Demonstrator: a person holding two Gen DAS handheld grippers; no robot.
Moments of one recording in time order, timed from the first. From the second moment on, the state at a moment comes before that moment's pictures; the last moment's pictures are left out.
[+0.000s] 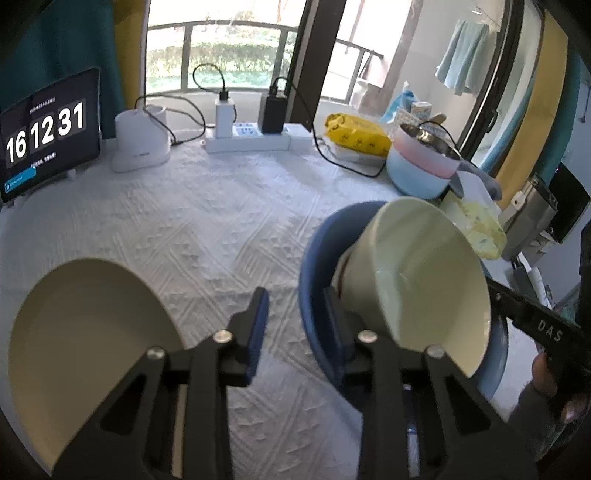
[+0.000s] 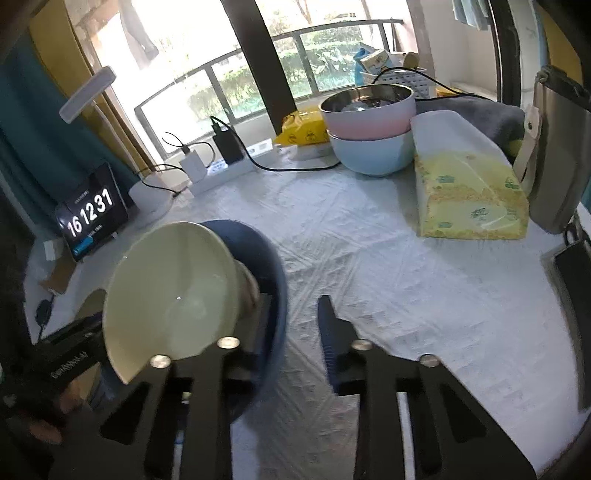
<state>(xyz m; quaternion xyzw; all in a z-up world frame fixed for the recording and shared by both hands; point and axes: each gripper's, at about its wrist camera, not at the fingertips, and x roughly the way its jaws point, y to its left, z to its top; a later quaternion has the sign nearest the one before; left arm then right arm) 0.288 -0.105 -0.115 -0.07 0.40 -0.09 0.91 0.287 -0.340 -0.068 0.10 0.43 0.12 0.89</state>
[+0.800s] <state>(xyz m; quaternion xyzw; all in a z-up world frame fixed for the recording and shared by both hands) 0.276 -0.116 -0.110 -0.05 0.37 -0.08 0.92 0.281 -0.334 -0.067 0.11 0.41 0.10 0.90</state>
